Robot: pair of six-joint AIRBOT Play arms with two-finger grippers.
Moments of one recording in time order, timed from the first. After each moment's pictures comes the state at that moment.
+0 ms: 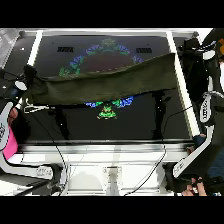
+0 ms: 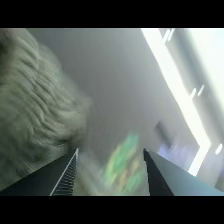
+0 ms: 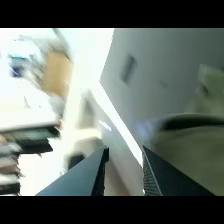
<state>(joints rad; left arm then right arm) 0.27 -1.58 1.17 1.13 0.01 -1.95 -0.28 -2.03 2.02 -0.87 0.61 2.07</state>
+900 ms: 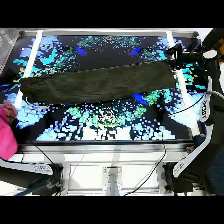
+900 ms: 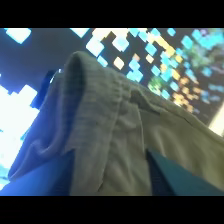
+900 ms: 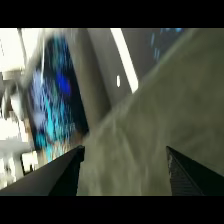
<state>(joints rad) 0.65 -1.64 1.55 0.98 -0.93 -1.44 -0.29 -2.04 2.05 -0.64 1.12 1.66</state>
